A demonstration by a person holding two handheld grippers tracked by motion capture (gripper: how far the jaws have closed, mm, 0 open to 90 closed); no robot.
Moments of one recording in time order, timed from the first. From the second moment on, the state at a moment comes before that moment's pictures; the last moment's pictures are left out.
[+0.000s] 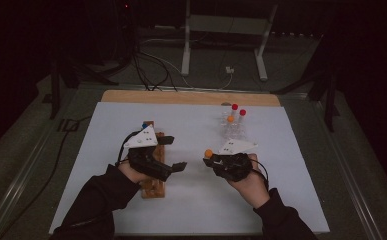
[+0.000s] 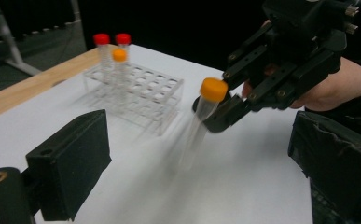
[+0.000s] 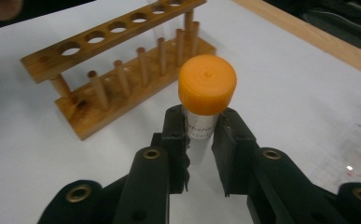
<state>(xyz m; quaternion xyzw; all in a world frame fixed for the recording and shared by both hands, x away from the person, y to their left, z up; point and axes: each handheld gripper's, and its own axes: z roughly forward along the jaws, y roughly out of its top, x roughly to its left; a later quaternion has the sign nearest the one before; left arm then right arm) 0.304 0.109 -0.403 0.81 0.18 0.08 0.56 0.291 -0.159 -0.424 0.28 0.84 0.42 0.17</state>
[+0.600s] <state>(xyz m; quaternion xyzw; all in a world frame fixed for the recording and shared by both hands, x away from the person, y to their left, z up) 0.305 0.076 -0.409 0.82 0.15 0.07 0.55 0.284 -0.147 -0.424 0.27 0.85 0.43 0.15</state>
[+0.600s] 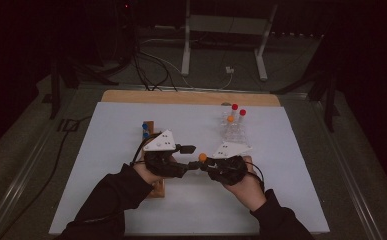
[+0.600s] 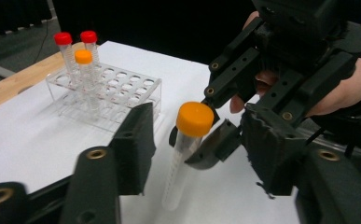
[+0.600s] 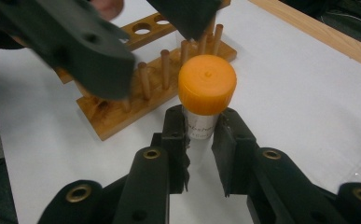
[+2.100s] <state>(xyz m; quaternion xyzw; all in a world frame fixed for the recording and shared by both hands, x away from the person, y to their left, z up) 0.320 0.118 -0.377 0.80 0.19 0.13 0.56 0.281 -0.183 -0.413 0.33 0.79 0.49 0.17</state>
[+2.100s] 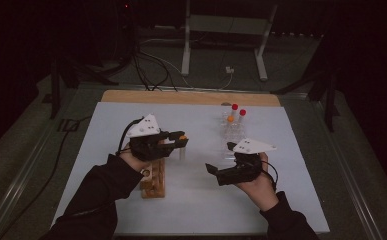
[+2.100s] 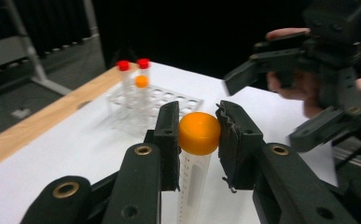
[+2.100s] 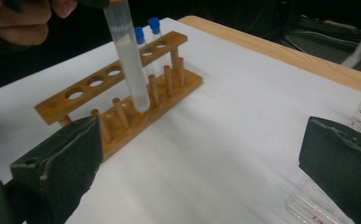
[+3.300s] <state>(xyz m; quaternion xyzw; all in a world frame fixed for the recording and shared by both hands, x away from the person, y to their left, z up) 0.345 0.197 -0.417 0.76 0.31 0.21 0.53 0.279 -0.207 -0.413 0.33 0.77 0.51 0.18</state>
